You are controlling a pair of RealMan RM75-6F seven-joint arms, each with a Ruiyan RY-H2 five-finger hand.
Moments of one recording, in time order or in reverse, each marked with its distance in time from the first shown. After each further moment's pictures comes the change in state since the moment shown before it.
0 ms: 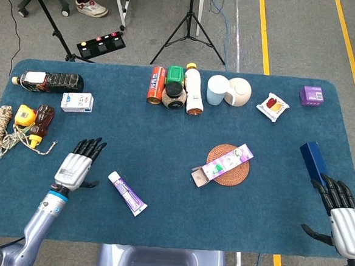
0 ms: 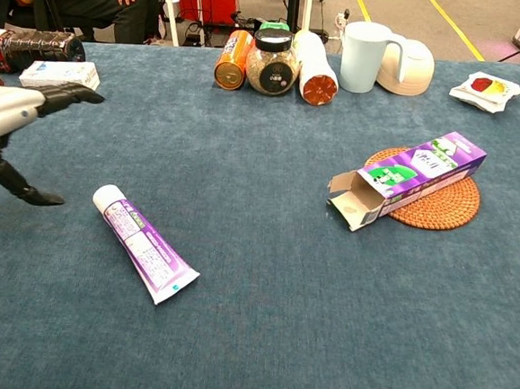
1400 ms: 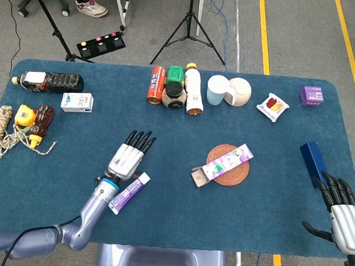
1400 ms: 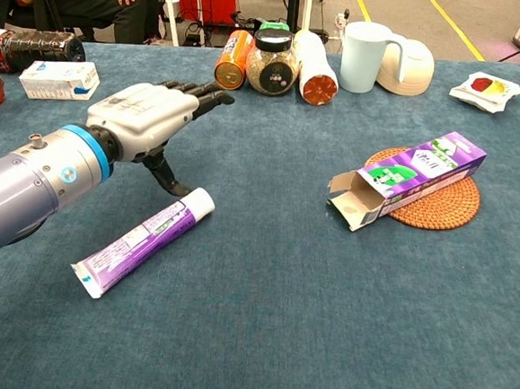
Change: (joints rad) left arm -0.277 -0.341 -0.080 0.255 -0.093 -0.033 0.207; right arm 0.017 -0.002 0.010 0.006 0.034 -0.029 0.006
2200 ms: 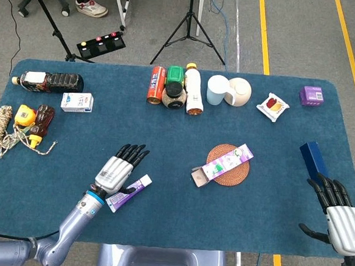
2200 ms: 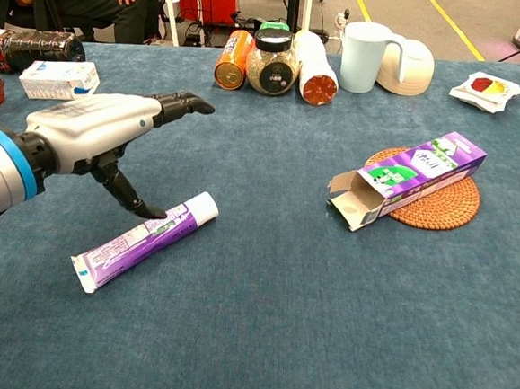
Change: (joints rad) left arm 0.087 0.217 0.121 -0.325 0.013 0.026 -0.113; right arm 0.002 -0.006 -0.011 -0.004 -0.021 -0.003 -0.013
